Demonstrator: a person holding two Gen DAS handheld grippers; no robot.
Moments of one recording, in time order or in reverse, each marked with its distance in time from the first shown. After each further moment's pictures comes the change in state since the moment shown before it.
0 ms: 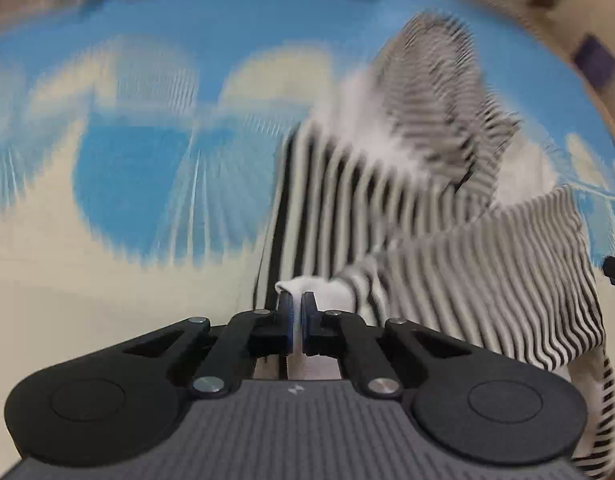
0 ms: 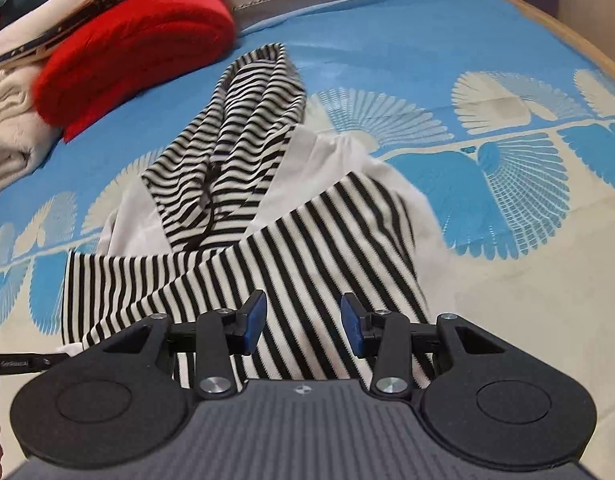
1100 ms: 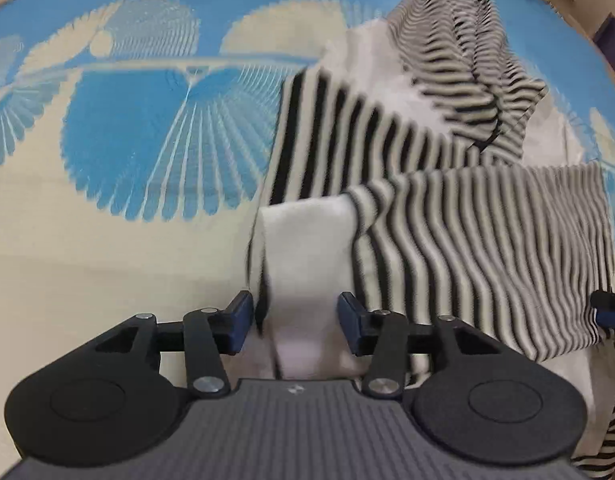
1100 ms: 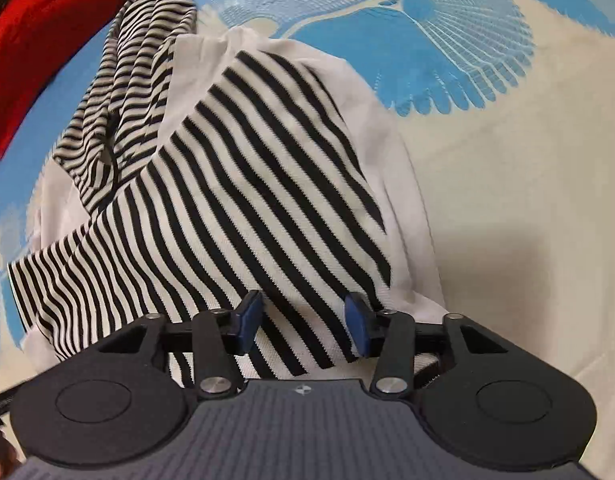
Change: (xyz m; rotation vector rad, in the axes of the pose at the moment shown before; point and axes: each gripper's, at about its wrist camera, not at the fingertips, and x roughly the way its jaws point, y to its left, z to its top) left arm 0.037 -0.013 -0.008 -0.043 0.159 0.033; right arm 0.048 -0.046 -0.023 0.252 0.222 -0.035
